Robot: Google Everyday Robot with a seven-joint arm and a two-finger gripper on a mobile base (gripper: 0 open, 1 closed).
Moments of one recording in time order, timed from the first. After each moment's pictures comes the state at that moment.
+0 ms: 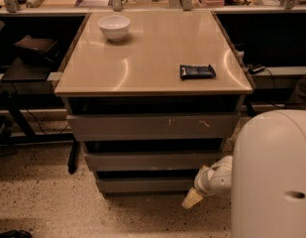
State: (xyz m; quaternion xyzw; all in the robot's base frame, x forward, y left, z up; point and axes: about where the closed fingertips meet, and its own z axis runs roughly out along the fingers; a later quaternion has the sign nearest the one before) arm 0.524 -0.181 0.380 -0.48 0.85 0.02 0.20
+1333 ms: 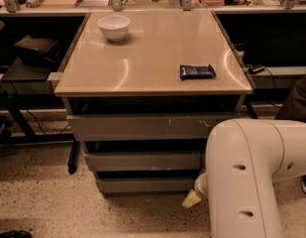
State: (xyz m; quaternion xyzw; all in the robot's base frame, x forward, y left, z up) arm 0.559 -0.195 0.286 -0.46 0.86 0.03 0.23
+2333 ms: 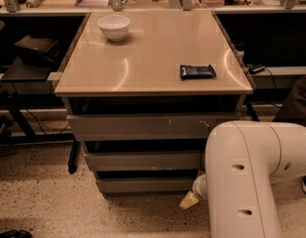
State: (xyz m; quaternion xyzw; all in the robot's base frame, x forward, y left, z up) arm 0.556 -0.185 0.274 -0.46 0.86 0.04 0.24
